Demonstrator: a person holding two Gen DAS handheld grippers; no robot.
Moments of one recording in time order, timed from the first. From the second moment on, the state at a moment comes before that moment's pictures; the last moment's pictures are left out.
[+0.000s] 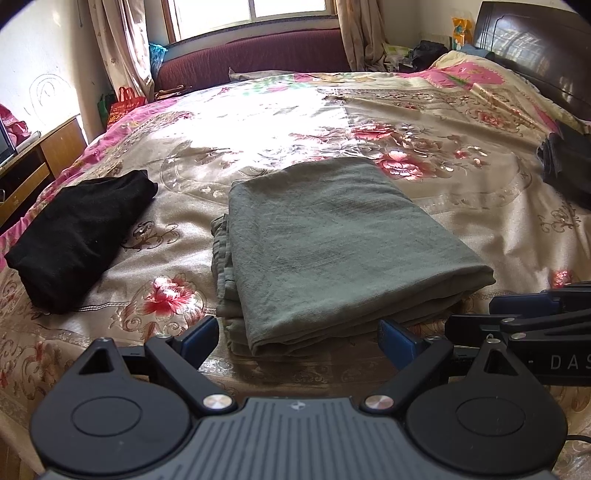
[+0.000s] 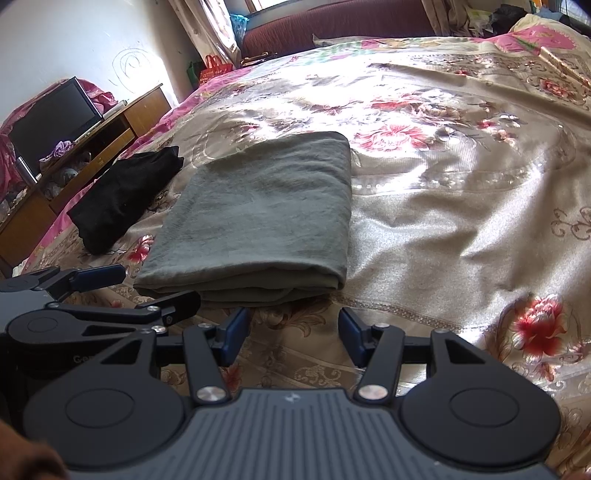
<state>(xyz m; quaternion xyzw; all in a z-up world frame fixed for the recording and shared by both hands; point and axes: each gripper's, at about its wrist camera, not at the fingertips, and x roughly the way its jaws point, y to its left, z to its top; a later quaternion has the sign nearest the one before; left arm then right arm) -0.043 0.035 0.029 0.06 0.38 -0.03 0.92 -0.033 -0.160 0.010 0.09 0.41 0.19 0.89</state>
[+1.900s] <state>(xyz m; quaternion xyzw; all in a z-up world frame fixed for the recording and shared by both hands) -0.050 0.032 0.036 0.09 0.36 -0.01 0.93 -0.038 -0.158 0.015 0.08 0.40 0.19 0.89</state>
